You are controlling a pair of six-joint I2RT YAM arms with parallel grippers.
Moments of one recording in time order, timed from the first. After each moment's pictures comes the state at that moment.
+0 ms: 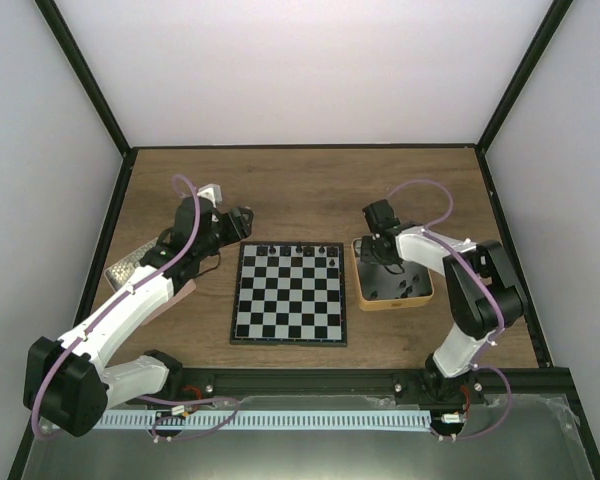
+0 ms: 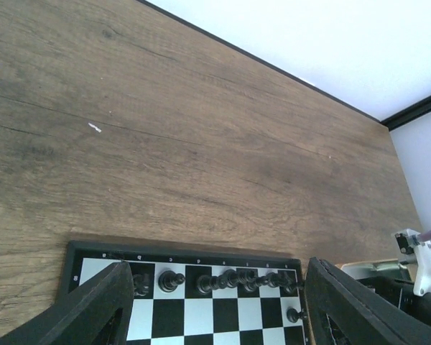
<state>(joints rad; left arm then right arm) -0.44 1.14 0.83 -0.21 0.02 -0.68 0.38 1.69 0.94 -0.44 0.14 0.43</state>
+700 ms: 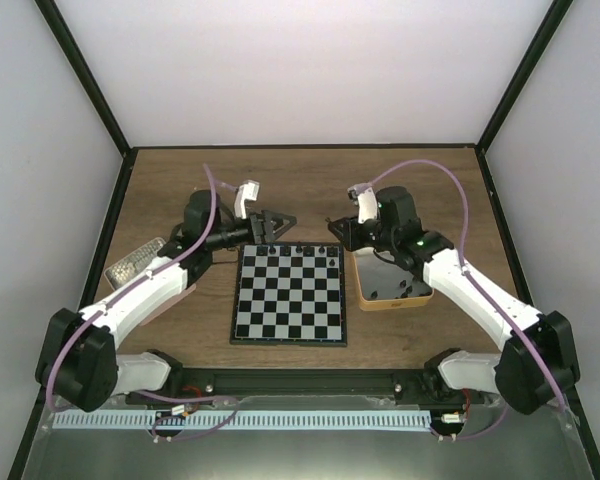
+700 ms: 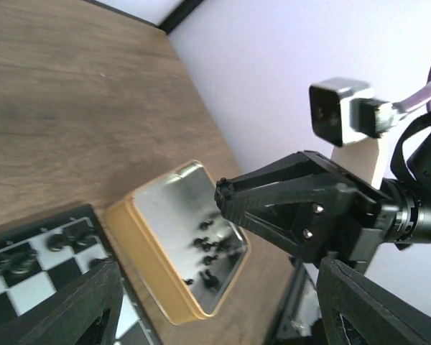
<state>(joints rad) -0.46 1.27 0.82 0.16 0.65 -0.71 0.48 1.27 0.92 -0.28 -0.28 0.30</state>
